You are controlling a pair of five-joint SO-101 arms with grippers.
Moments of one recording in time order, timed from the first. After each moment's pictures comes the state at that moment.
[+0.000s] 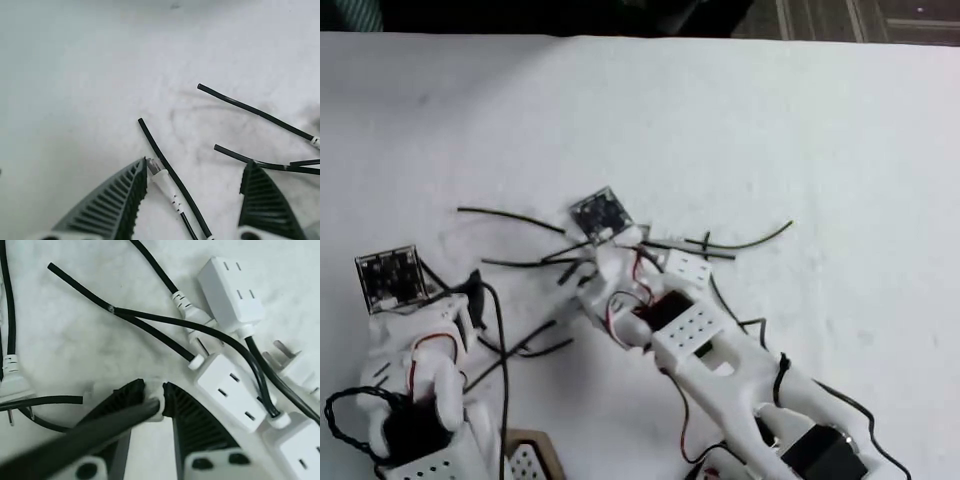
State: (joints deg) left arm -27.3 -104.0 82.5 67.9 -6.3; right arm -41.6 -22.8 58.2 26.8 -2.4
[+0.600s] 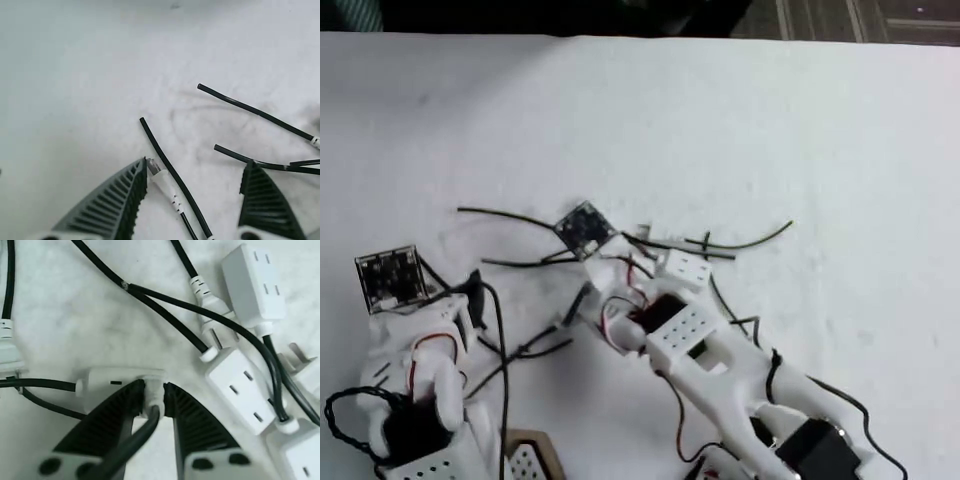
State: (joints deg) left arm -27.3 -104.0 82.5 67.9 -6.3; right arm -43.3 -19.6 58.1 27.3 4.0
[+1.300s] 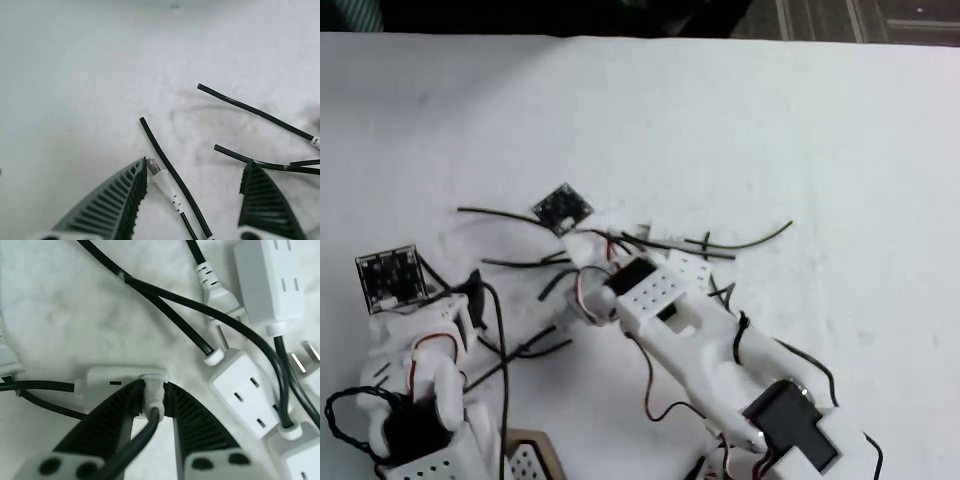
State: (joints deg) left arm -27.3 -104.0 82.5 67.9 -6.3; right arm -43.3 -4.4 41.3 42.2 3.9
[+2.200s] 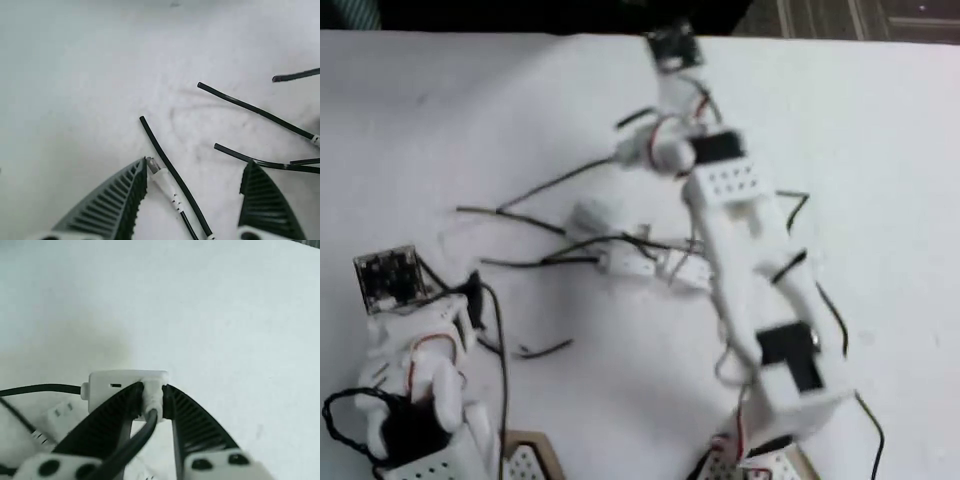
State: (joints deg) left arm -27.3 -104.0 82.8 67.9 -6.3; right arm -15.6 11.6 -7.5 52.8 4.1
